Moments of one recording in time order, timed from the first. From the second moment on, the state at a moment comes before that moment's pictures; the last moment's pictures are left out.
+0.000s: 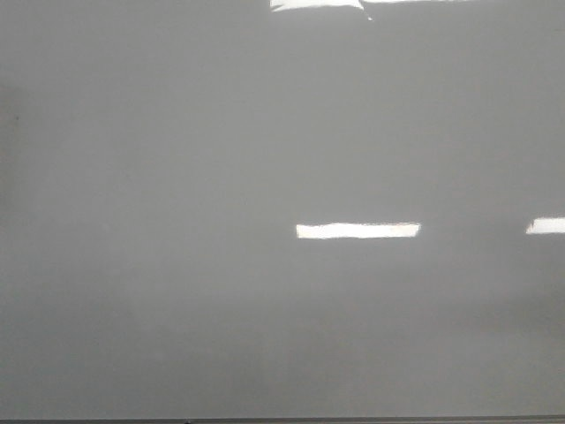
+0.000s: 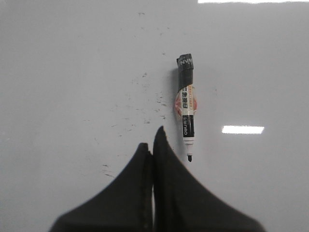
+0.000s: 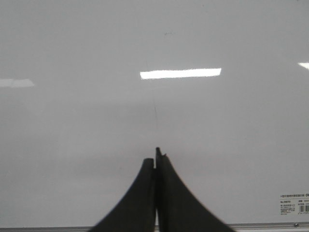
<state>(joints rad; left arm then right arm) 0.07 0.00 0.00 -0.07 0.12 0.05 -0.03 -0.01 0.03 0.10 0.27 -0.01</state>
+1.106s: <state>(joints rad) 0.07 0.00 0.00 -0.07 0.12 0.05 -0.03 -0.01 0.03 0.10 0.26 -0.01</state>
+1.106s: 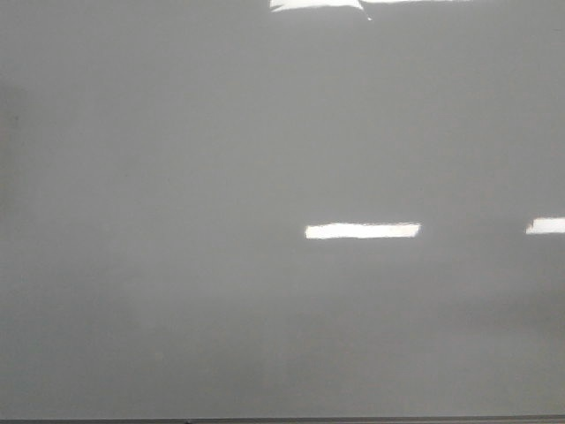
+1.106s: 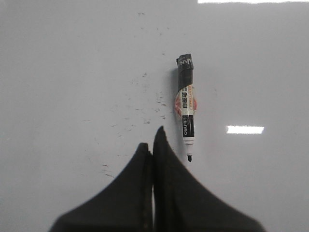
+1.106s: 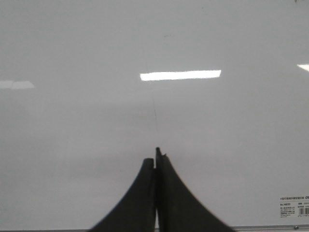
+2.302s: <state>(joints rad) 0.07 0.39 -0.38 0.00 0.21 0.05 -0.03 0.32 -0.43 0.10 0.42 0.00</state>
